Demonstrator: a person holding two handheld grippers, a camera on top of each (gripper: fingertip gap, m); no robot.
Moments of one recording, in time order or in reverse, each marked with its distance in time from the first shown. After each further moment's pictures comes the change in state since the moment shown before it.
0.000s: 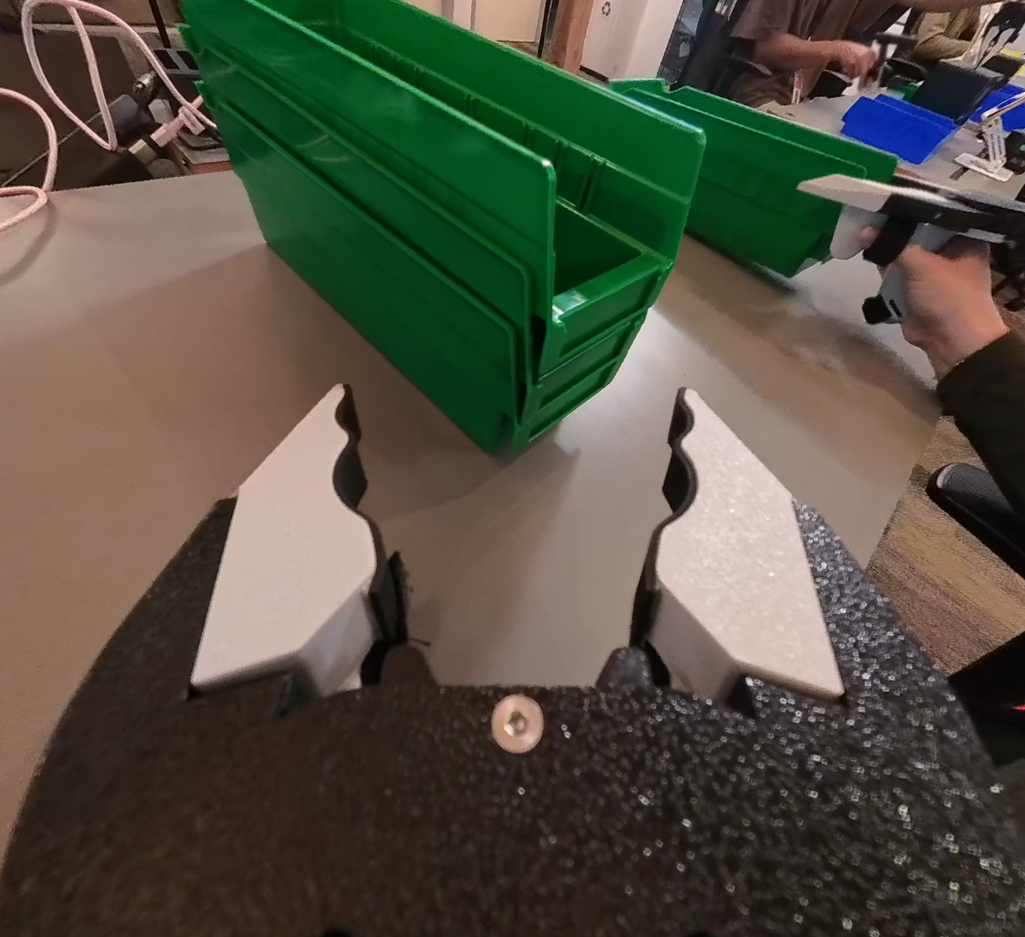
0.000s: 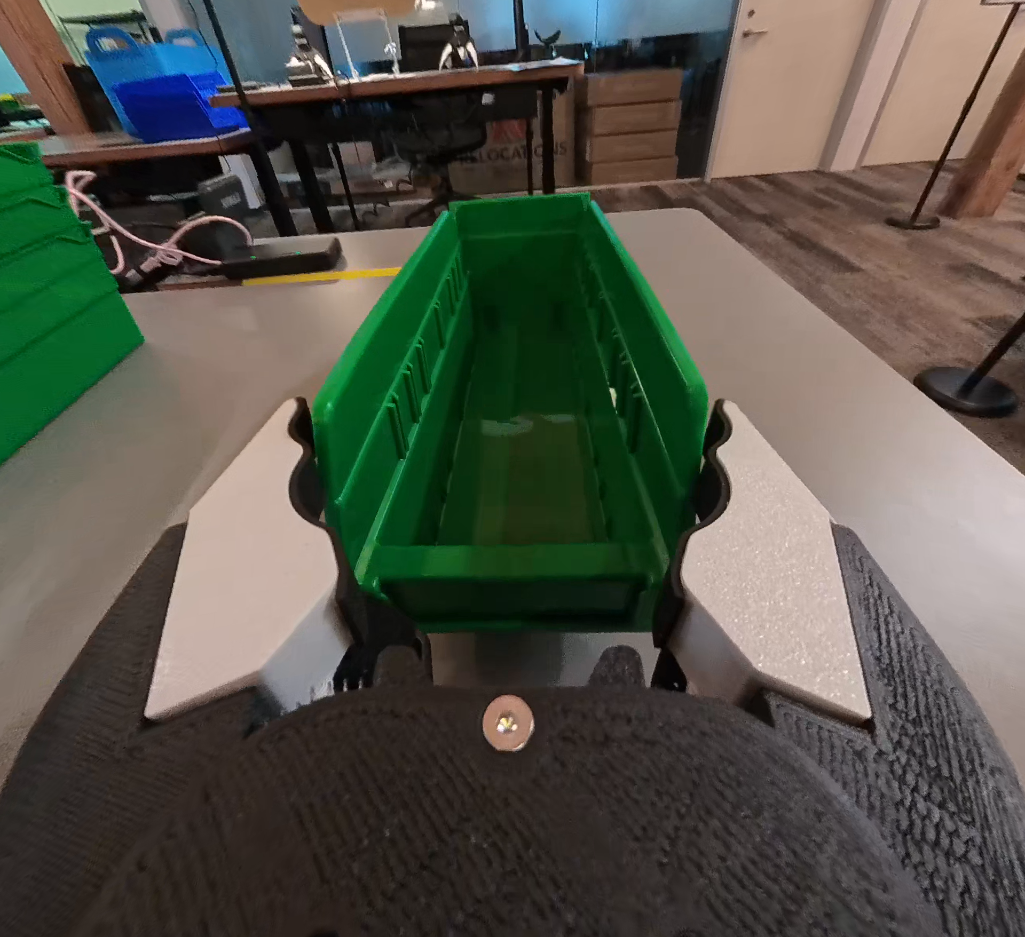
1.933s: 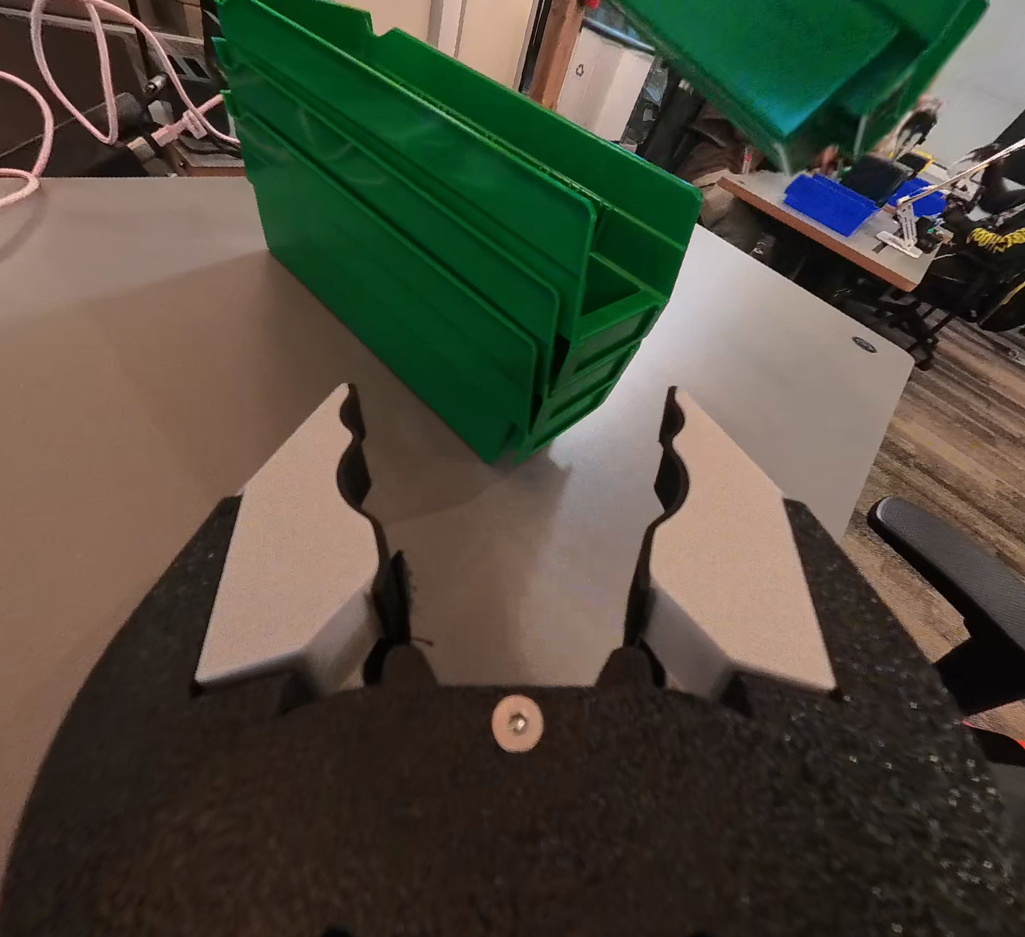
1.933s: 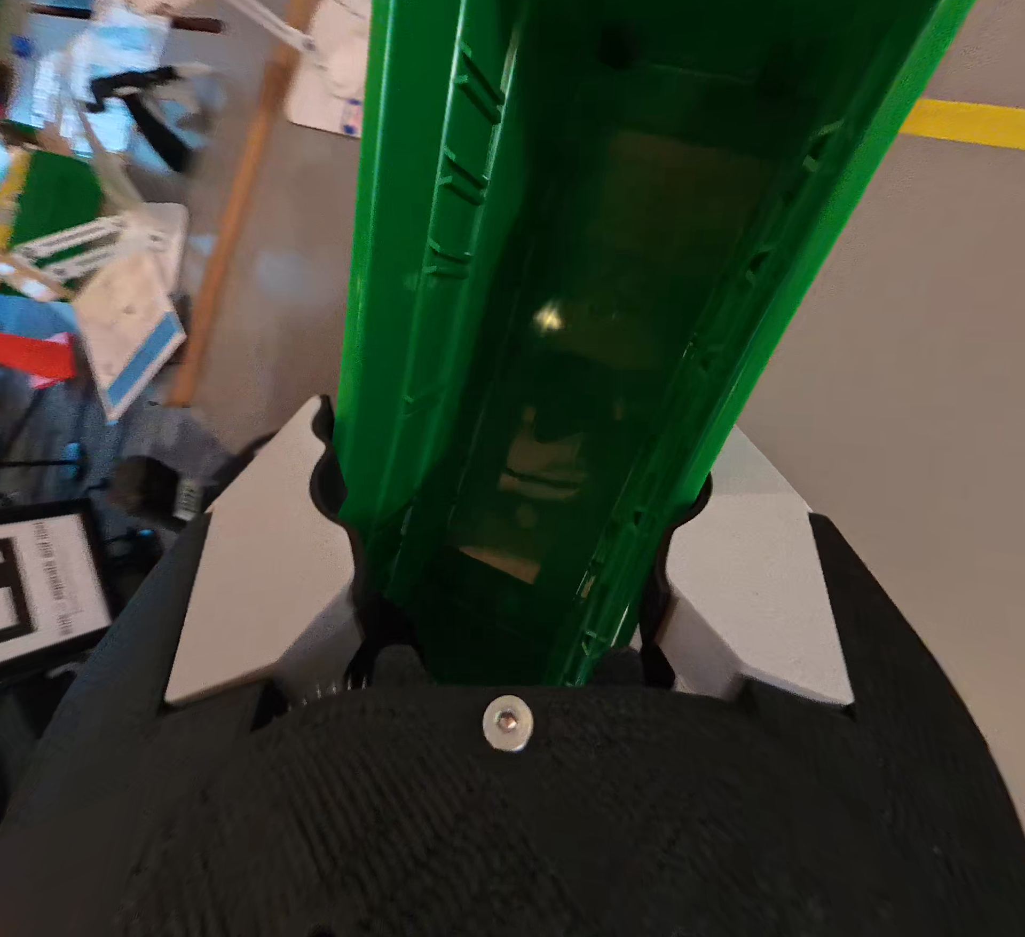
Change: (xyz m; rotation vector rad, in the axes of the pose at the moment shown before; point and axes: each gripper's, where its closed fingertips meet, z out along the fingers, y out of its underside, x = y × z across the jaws) left arm -0.013 -0.008 -0.011 0.065 0.054 -0.096; right arm -0.289 -0.153 0.073 -0.918 -0.625 0.096
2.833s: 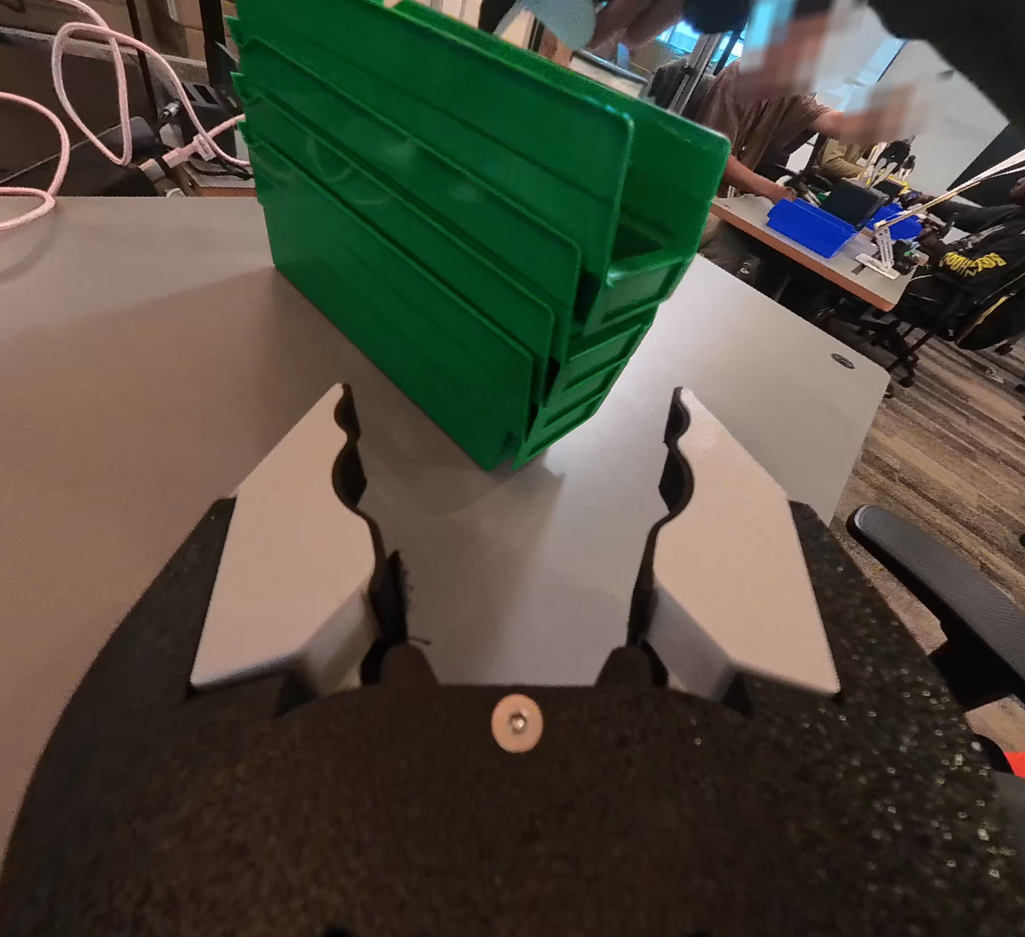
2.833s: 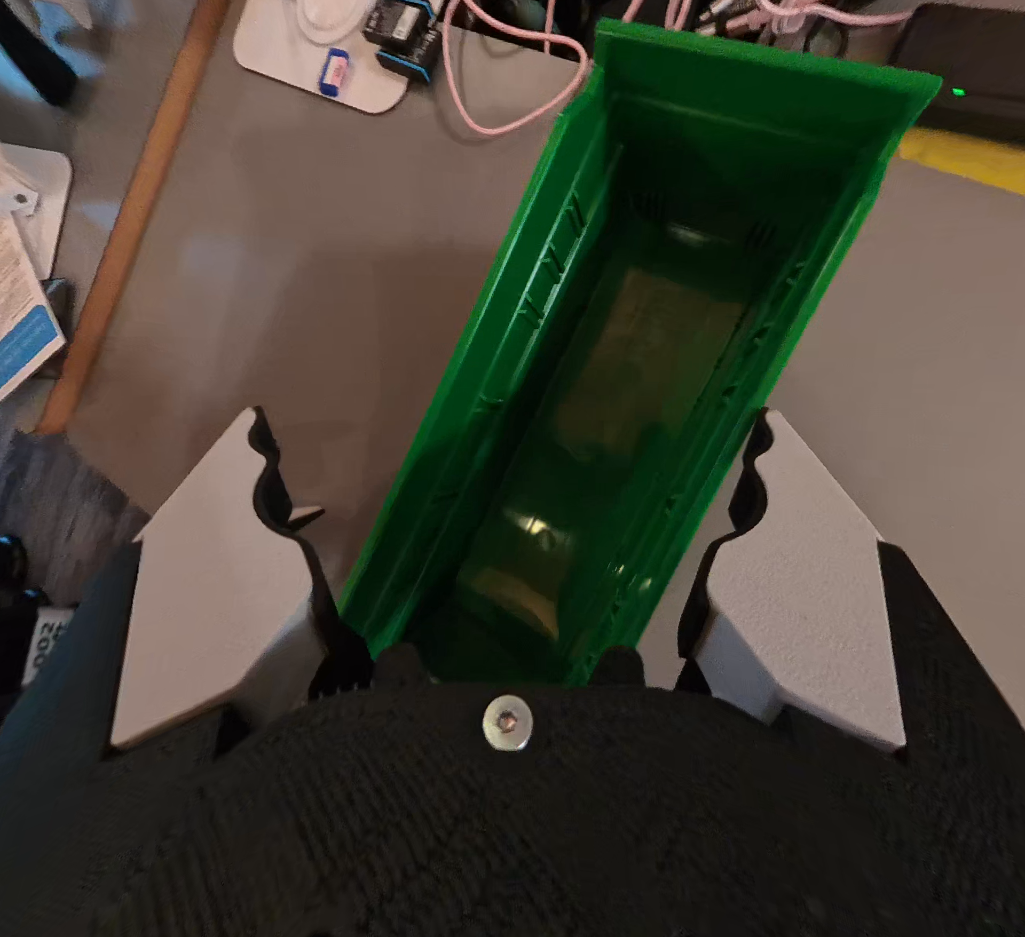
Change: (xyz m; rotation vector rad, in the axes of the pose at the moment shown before) left arm 0.000 -0.009 -0.012 0.035 0.015 -0.013; right arm -0.069 -0.005 0.133 -0.036 0.105 -0.119
